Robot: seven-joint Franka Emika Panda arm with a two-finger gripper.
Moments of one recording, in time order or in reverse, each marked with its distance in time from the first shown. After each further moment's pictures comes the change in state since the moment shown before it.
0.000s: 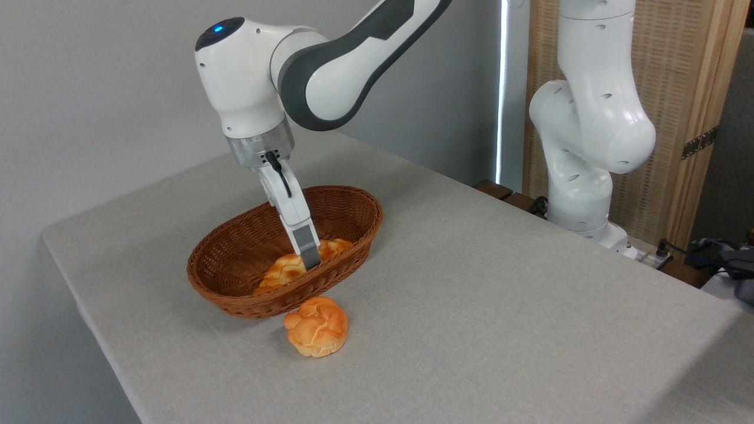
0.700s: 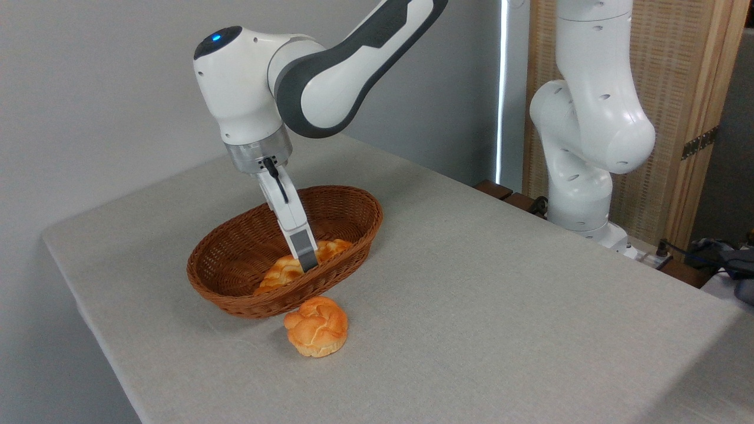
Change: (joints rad) arm -0.014 0.021 0.000 0.000 0.000 0.015 0.000
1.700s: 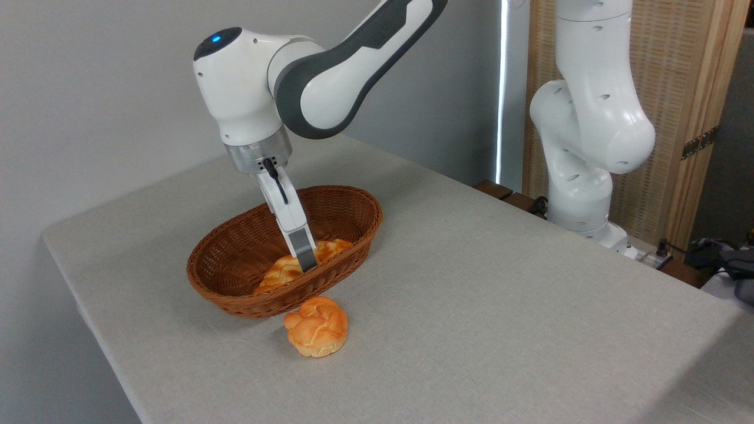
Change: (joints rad) arm -0.001 0.002 0.002 0.000 0.005 0.004 0.000
